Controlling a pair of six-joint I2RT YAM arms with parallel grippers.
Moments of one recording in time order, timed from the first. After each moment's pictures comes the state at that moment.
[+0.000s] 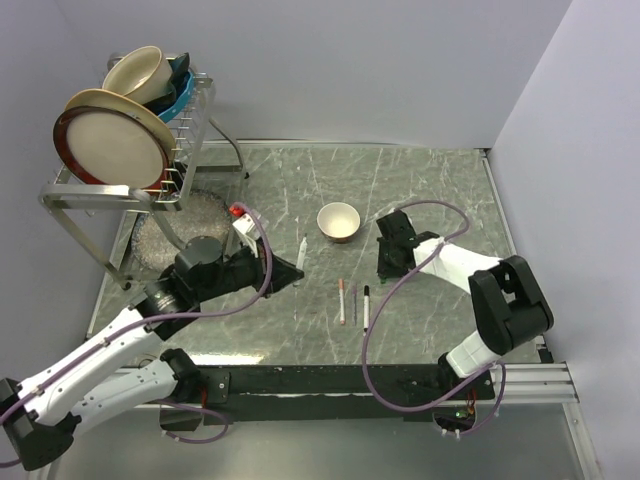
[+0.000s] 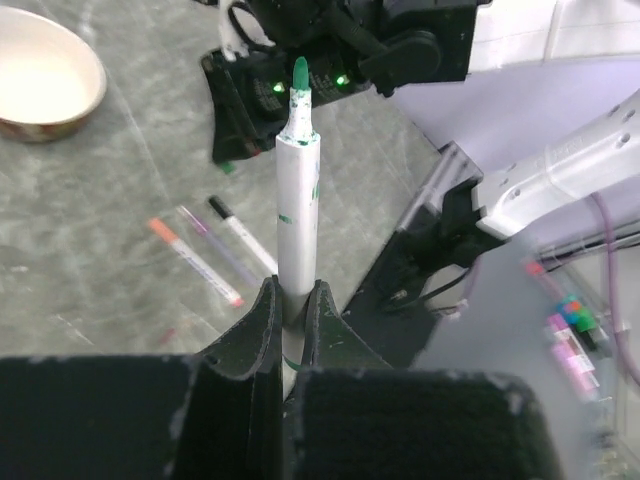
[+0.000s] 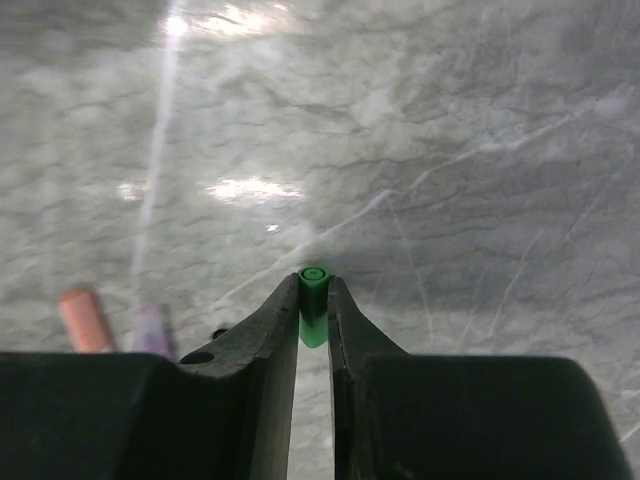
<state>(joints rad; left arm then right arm) -0.80 0.79 0.78 -0.19 0.28 -0.50 0.43 1.55 0.83 -0.40 0.11 0.49</state>
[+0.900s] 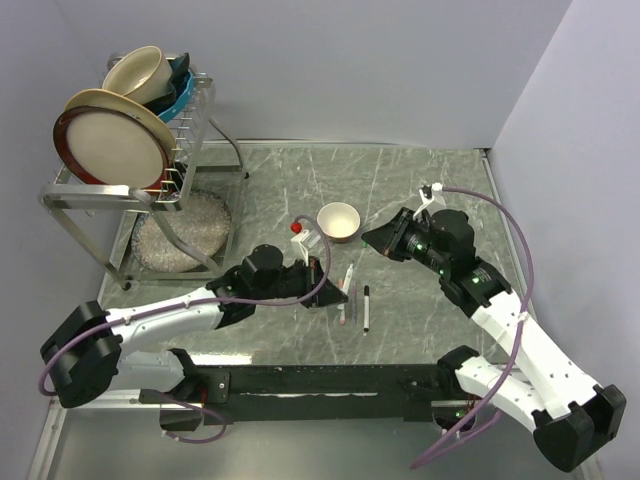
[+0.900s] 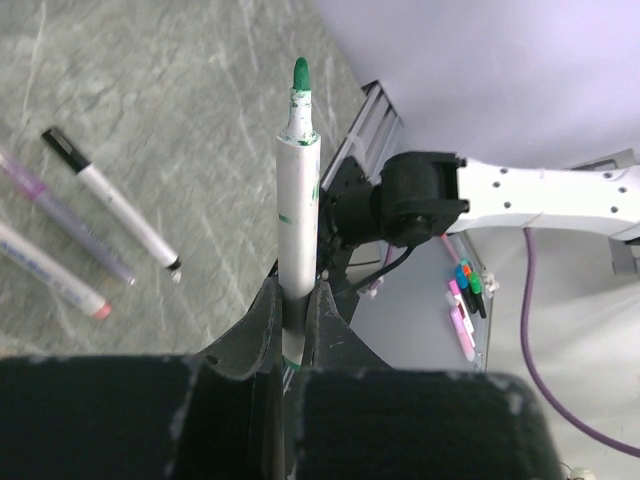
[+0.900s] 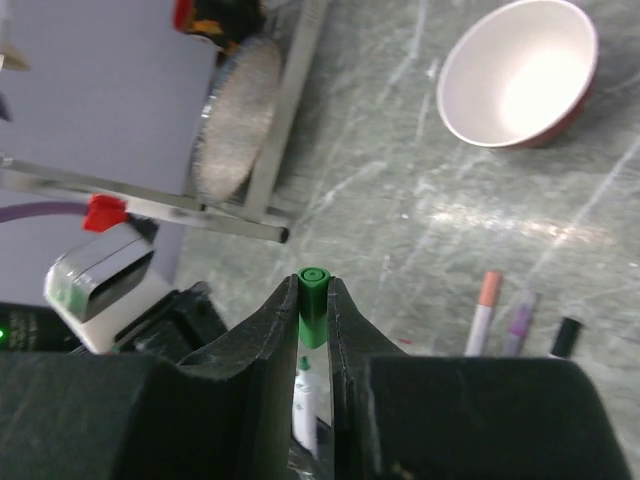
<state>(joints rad) -0.93 1.22 0.63 0.34 0.40 -0.81 0.48 0.88 0.83 -0.28 -0.19 0.76</state>
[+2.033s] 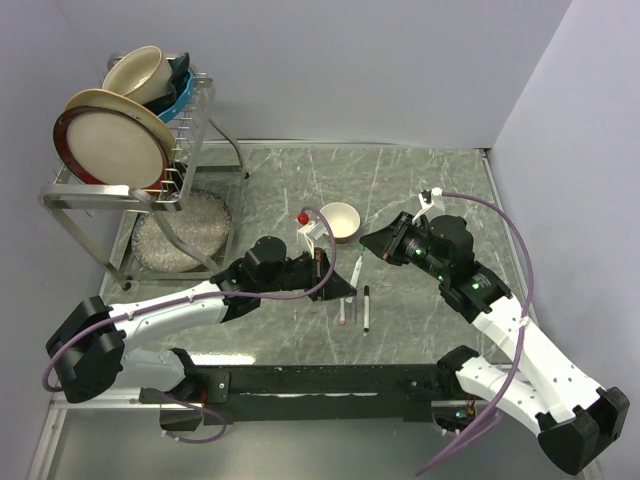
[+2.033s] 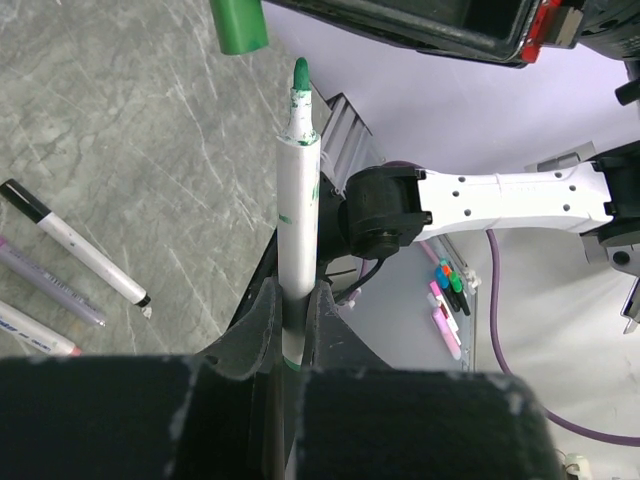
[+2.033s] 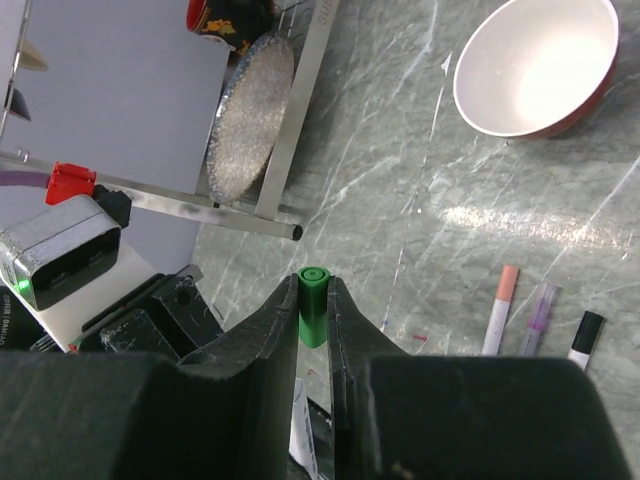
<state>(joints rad) -0.93 1.26 0.71 0.37 0.45 -0.81 0.52 0.84 0.80 -0.26 -0.16 0.81</state>
